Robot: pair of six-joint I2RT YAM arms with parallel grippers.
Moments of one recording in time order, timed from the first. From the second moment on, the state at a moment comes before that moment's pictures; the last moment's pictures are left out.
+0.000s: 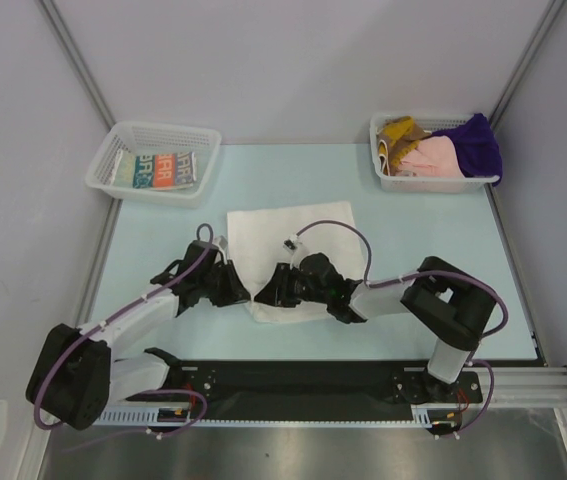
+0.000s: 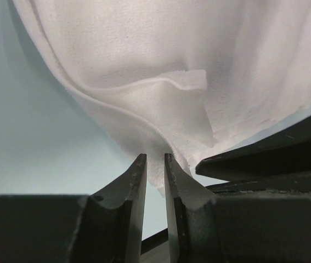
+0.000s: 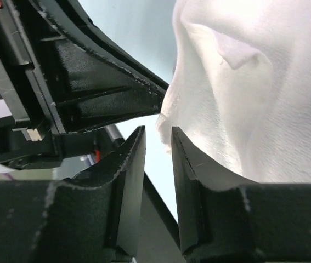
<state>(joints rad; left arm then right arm) -0.42 1.13 0.50 -0.29 0.26 -0.70 0.96 1.77 0.71 0.68 -0.24 0.98</state>
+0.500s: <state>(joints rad) -0.42 1.01 0.54 -0.35 0.27 -0.70 1.10 1.75 0.89 0.29 0.06 0.77</state>
